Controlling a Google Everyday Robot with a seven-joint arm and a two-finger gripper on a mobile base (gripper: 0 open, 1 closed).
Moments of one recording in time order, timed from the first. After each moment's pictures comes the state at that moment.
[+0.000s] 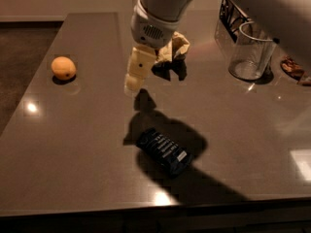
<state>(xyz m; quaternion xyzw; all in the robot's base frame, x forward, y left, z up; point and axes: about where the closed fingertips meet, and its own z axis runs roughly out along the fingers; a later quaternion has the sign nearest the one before) 0.541 0.021 0.953 -0.65 0.73 0.07 0.20</state>
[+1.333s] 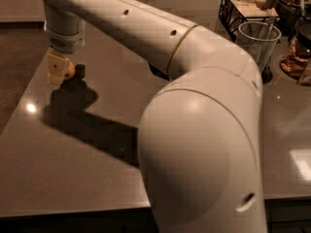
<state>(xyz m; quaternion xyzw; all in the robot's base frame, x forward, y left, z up) 0.664 0.231 0.881 -0.61 0.76 0.05 0.21</state>
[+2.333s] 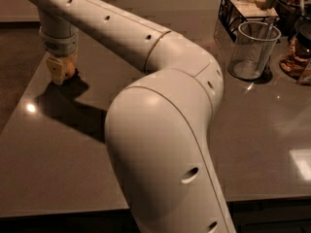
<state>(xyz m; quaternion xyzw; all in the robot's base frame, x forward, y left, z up) 0.680 0.256 0.854 -0.61 0.77 0.05 0.17</state>
